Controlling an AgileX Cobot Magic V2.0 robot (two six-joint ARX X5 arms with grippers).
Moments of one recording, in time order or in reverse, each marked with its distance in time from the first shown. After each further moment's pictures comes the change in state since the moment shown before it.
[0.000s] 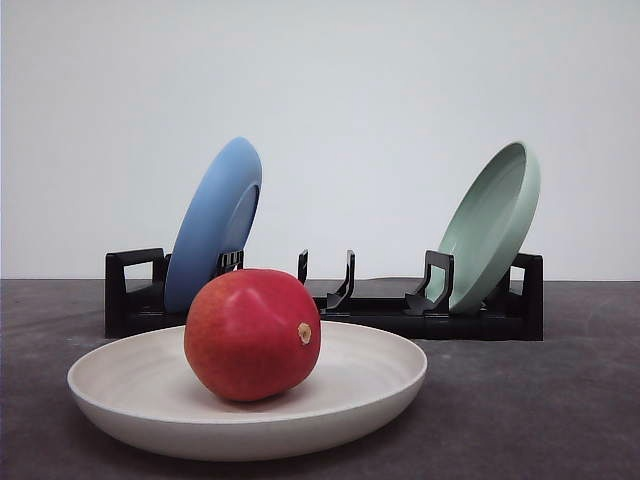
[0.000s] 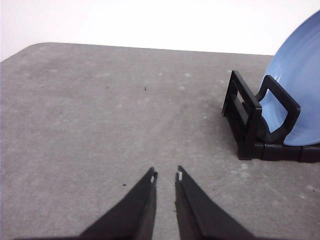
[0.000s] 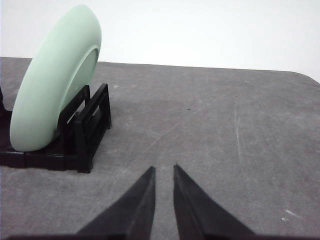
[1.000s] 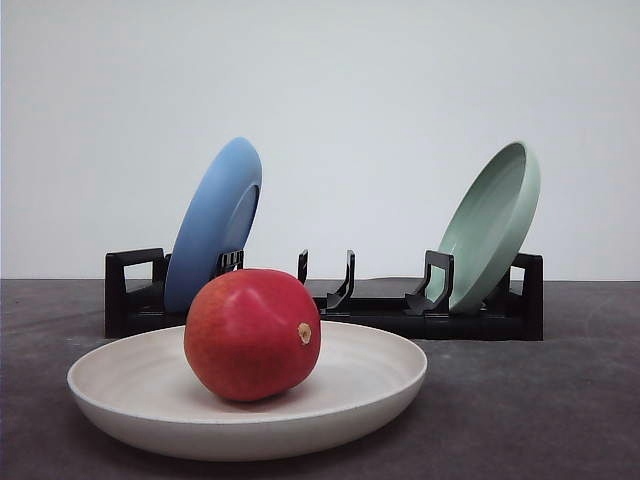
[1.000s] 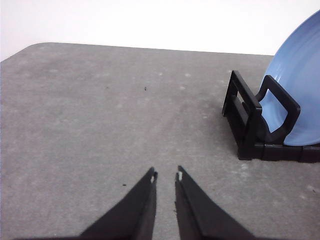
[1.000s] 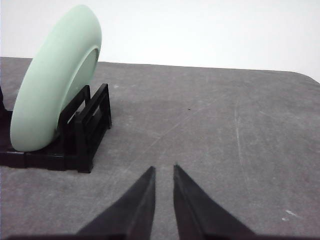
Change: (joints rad) left_arx 0.000 0.000 0.000 0.000 0.000 0.000; right_arx 0.000 0.000 0.000 0.000 0.000 0.000
